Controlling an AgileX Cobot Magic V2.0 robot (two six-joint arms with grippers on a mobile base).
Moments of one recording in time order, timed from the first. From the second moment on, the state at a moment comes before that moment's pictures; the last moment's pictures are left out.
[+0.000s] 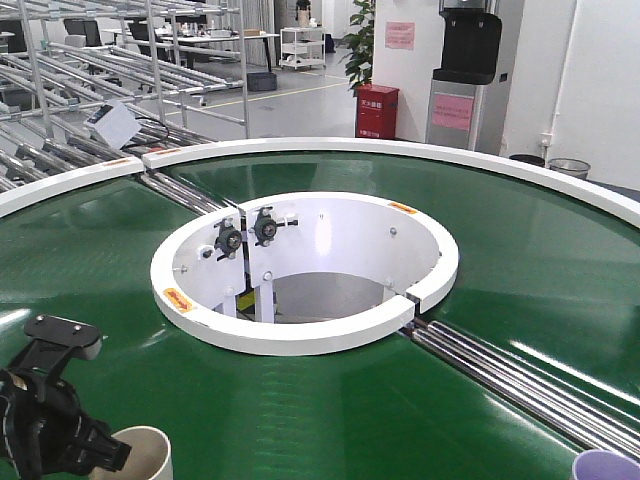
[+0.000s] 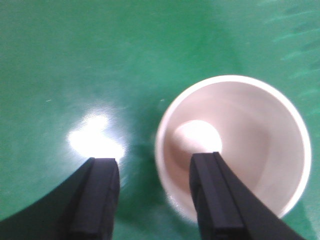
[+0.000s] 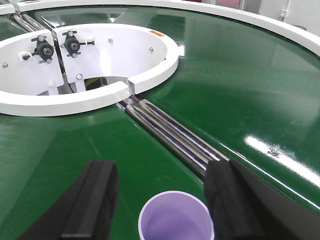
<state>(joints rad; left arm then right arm) -0.11 1.55 -1.04 -0.24 0.65 0.30 0.07 0.66 -0.50 -0.06 0.19 0.09</state>
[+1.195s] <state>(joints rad) -0.11 1.65 -1.04 -0.29 0.56 0.31 -0.10 1.33 -1.03 -0.07 0.89 0.10</state>
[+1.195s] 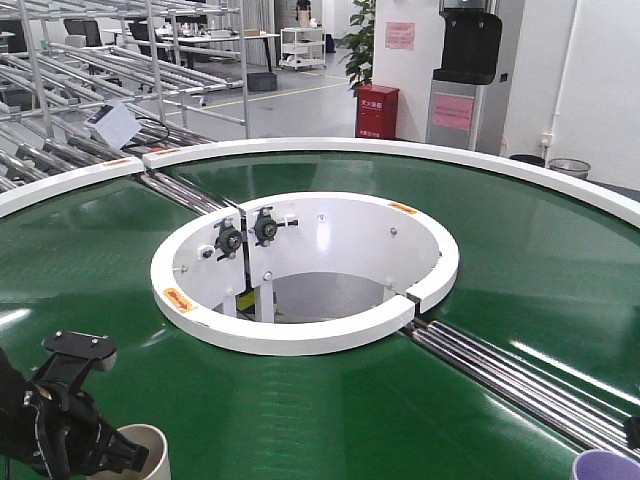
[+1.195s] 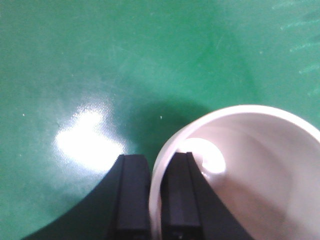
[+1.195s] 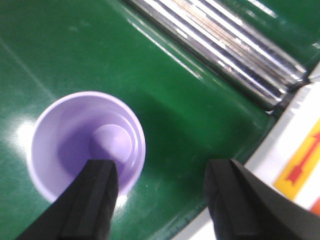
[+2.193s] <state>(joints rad) -0.11 1.63 -1.04 -0.29 0.55 0.31 -0.10 1.57 -1.04 -0.02 0.74 0.07</state>
